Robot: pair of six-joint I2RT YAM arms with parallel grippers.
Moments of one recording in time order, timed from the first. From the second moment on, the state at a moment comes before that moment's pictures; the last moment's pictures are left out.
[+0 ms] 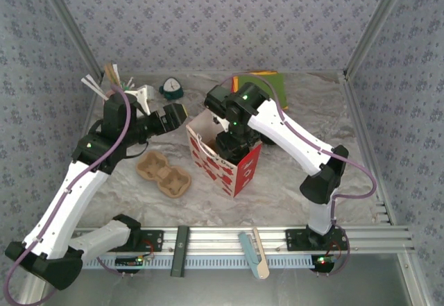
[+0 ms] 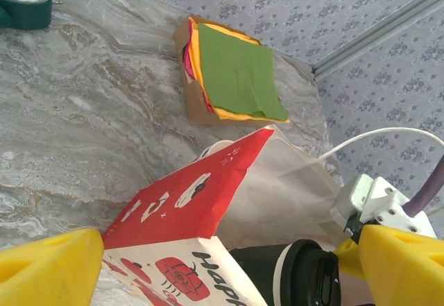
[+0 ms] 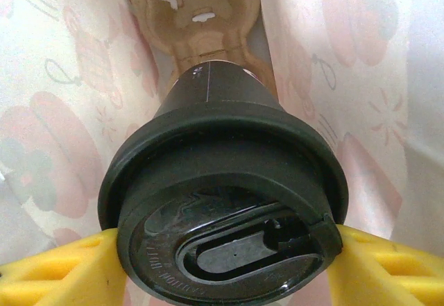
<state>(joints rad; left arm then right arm) -0.46 1.00 1.23 -0.72 0.16 -0.70 0.88 1.87 2.10 -1.69 0.02 0.29</state>
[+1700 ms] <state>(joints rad) -0.46 0.97 1.17 -0.71 0.16 -0.72 0.88 1.92 2.05 -1.69 0.01 0.29</state>
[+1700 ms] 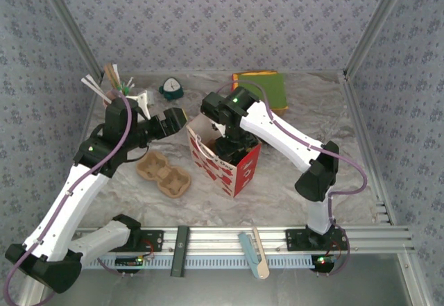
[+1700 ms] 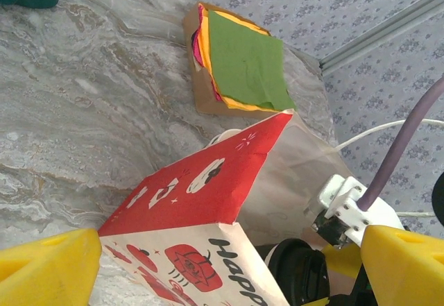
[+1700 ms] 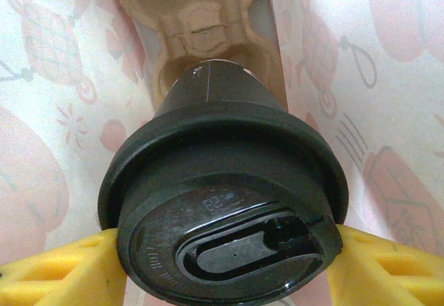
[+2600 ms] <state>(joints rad) -0.46 0.97 1.16 -0.71 0.16 -0.73 0.88 1.92 2.05 -1.69 0.01 0.29</state>
